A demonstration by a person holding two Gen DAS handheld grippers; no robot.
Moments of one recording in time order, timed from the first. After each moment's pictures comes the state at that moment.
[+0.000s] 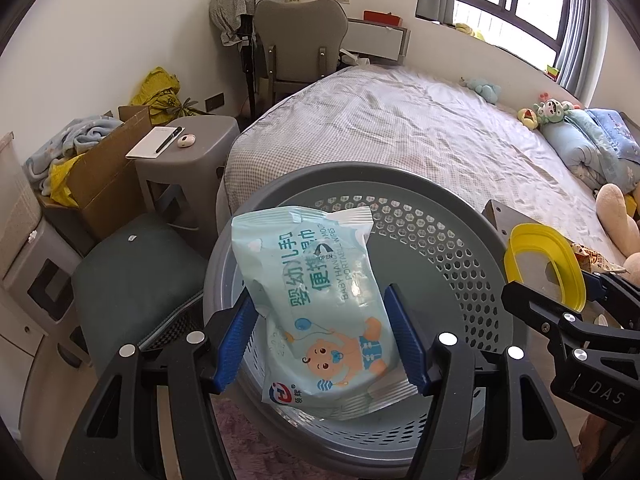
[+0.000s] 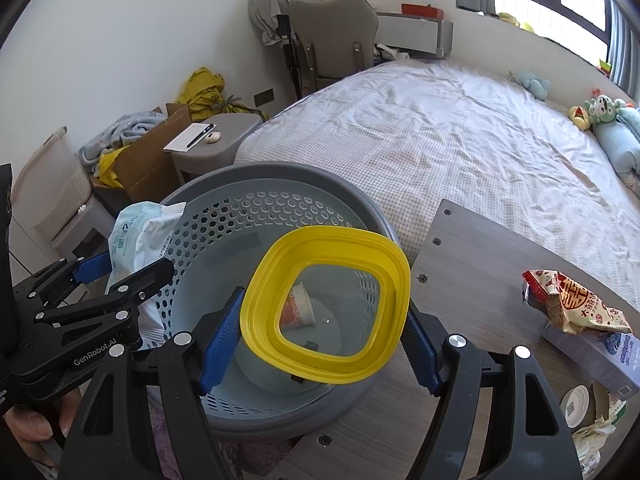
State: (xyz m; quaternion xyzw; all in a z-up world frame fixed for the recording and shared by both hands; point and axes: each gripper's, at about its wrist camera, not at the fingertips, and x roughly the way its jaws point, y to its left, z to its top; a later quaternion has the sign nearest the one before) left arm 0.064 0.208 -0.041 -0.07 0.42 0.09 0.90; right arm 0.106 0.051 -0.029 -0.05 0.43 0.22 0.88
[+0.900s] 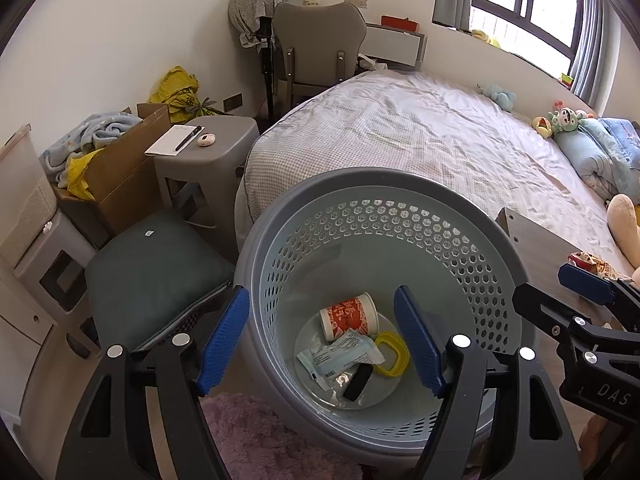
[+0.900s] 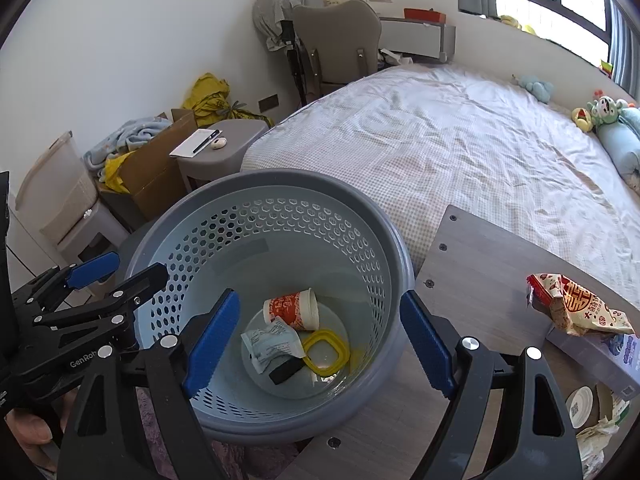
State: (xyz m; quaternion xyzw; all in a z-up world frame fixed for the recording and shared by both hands) left arm 0.051 0.212 -0.034 -0.08 0.41 0.12 0.90; right arm 0.104 0.052 -0.025 -0.04 0.42 0.23 0.88
